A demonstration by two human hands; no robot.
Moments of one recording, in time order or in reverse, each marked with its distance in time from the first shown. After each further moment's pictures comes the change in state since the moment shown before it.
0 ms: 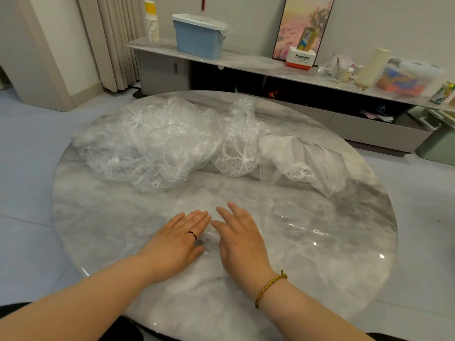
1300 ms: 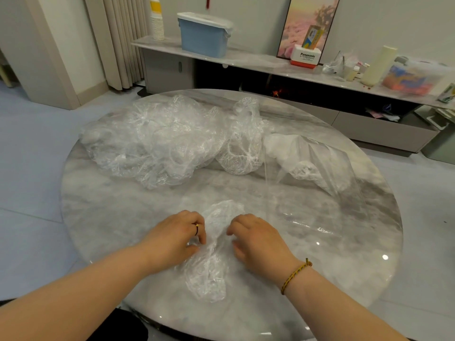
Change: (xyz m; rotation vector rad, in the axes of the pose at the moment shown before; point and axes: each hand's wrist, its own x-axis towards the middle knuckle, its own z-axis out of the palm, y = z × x) left_hand -0.005 -0.008 -0.019 -0.325 0.095 0.066; right_hand -0.003 0.026 -0.005 0.038 -0.037 -0.202
